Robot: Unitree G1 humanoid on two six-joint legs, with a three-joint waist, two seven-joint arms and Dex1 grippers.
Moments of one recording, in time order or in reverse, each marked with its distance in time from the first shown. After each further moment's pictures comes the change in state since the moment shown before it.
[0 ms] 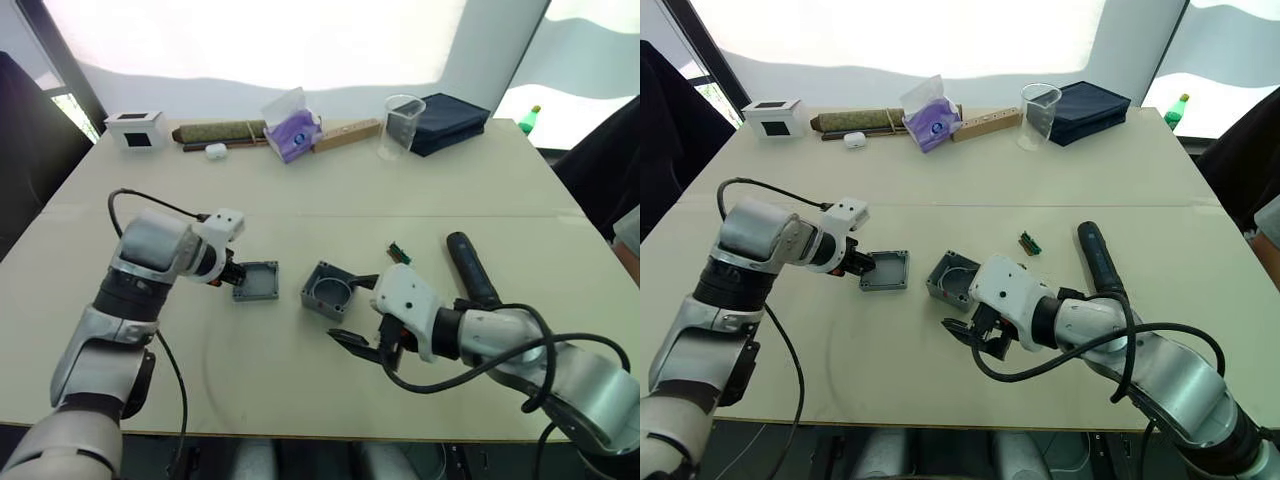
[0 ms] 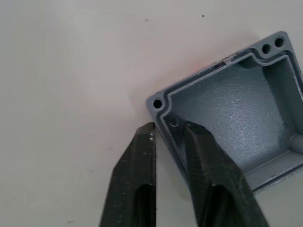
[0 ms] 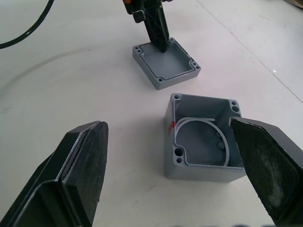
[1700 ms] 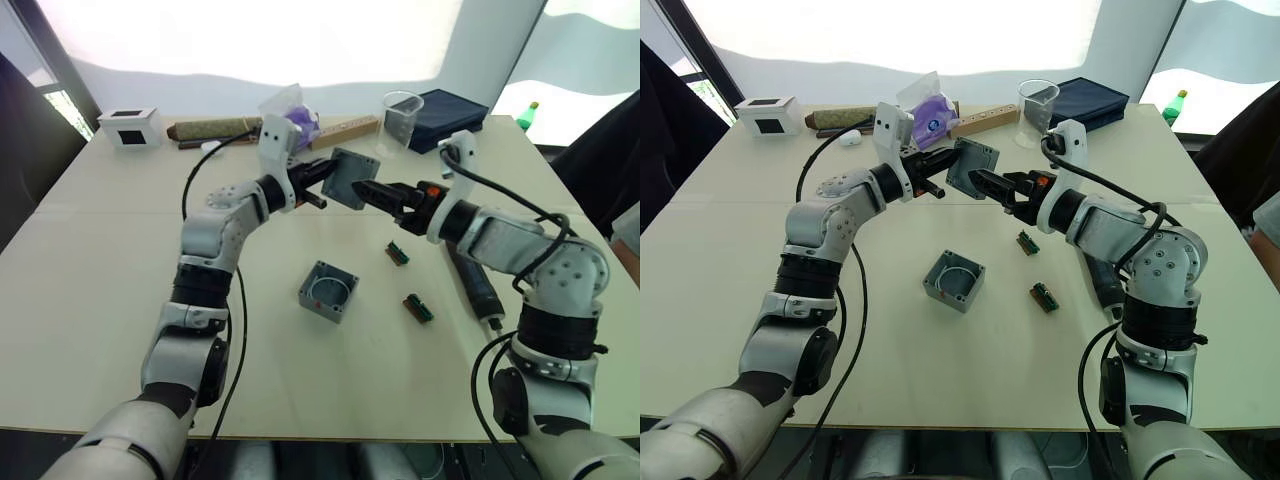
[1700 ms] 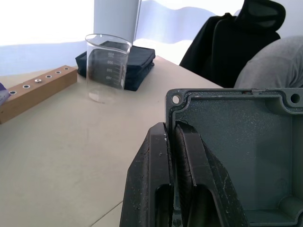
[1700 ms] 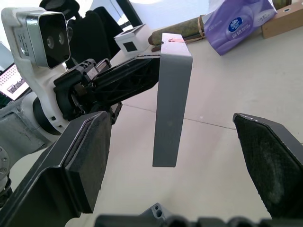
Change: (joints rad) left arm -0.085 -0.391 0.242 0.199 -0.079 -1.019 -0.066; right arm -0.436 0.377 -0.420 0.721 0.488 0.156 -0.368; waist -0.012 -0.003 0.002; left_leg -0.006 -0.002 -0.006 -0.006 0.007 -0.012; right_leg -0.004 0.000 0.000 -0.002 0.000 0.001
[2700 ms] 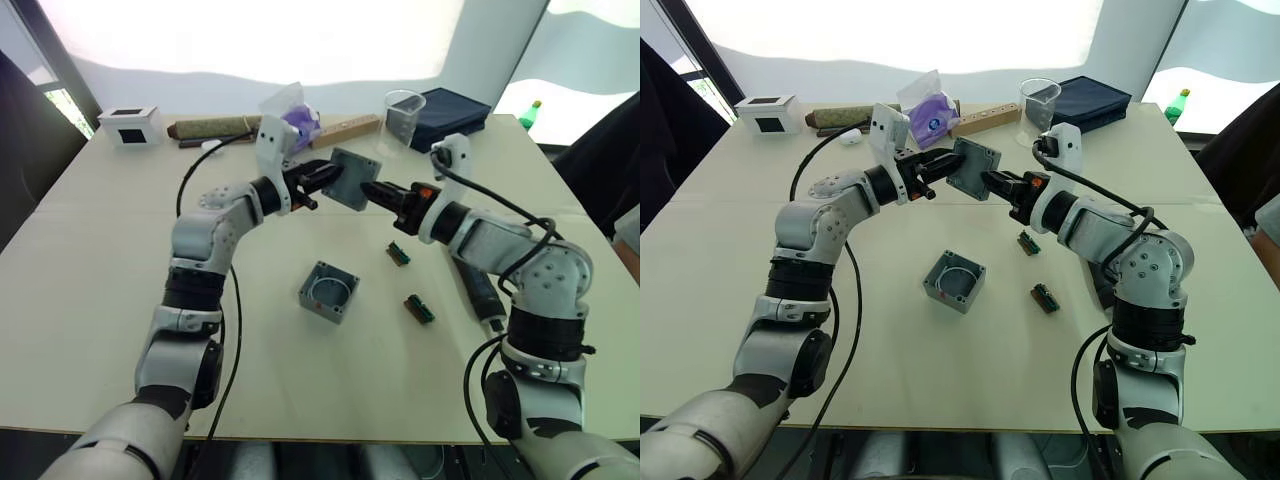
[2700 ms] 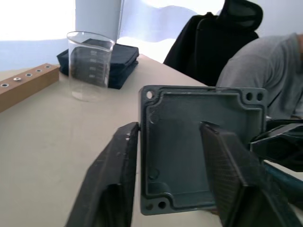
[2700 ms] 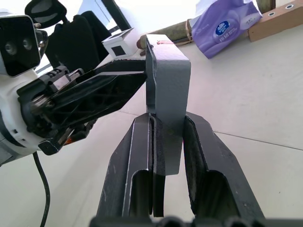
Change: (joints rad) left arm 0.020 0.036 0.001 -0.061 -0.050 0.058 -0.099; right arm 0.009 0.038 0.027 0.003 -0.081 -0.059 0.001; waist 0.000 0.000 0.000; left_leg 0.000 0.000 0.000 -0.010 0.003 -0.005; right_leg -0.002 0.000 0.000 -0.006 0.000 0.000
